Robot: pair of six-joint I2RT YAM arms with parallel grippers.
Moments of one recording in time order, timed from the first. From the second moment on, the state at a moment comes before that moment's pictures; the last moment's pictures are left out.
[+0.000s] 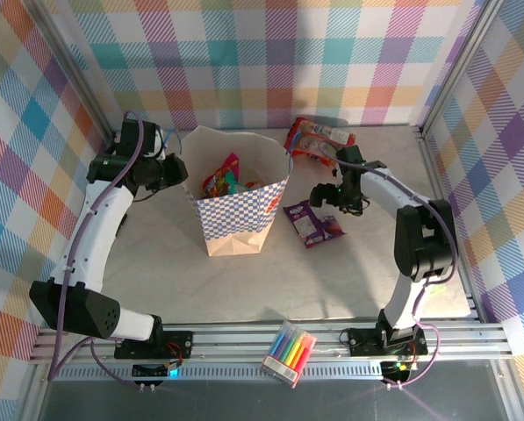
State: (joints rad) left arm -0.15 1.40 1.55 -1.03 0.13 -0.45; right arm 0.25 1.83 1.32 -0.77 -0.19 0.35
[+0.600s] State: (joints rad) left arm -0.15 1.40 1.55 -1.03 0.12 -0.45; right arm 0.25 1.92 1.32 -0.76 -0.23 0.33
